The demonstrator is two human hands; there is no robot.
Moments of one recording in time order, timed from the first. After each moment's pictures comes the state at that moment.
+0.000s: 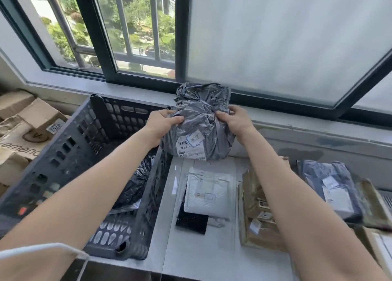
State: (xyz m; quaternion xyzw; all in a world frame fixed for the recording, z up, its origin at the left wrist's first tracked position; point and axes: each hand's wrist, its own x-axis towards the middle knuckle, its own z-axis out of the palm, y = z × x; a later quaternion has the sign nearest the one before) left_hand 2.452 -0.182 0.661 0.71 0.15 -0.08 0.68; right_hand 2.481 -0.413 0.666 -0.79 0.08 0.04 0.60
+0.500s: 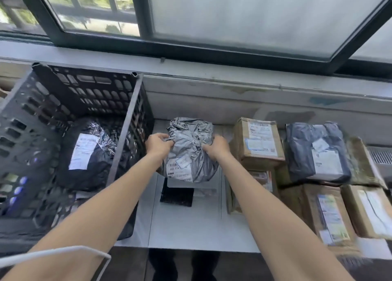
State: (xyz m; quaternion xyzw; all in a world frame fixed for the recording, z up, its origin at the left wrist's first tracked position) left_hand 2.416 -0.263 0.496 0.82 0.26 -0.10 0.50; right_hand 2.417 -0.452 0.497 -0.89 0.20 0.22 0.34
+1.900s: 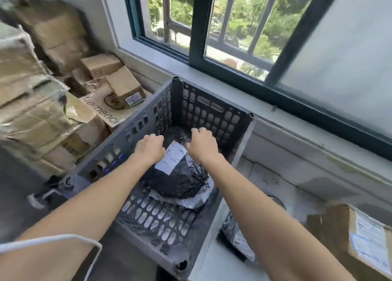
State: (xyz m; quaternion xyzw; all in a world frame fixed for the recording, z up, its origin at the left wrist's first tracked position) left_hand 2.397 0.038 0.530 0.97 0.20 -0.14 0.09; right_hand 2.461 -0.119 0.565 -0.96 -0.24 0.14 0.08
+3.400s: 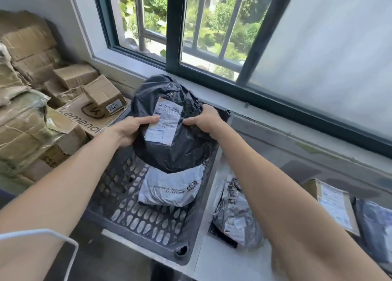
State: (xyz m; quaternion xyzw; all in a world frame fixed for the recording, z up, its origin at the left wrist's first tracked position) left_hand 2.416 0.070 0.601 0.59 0.24 -0.15 0.76; right_hand 2.492 -0.150 0.655 -0.89 -0.05 0.21 0.41
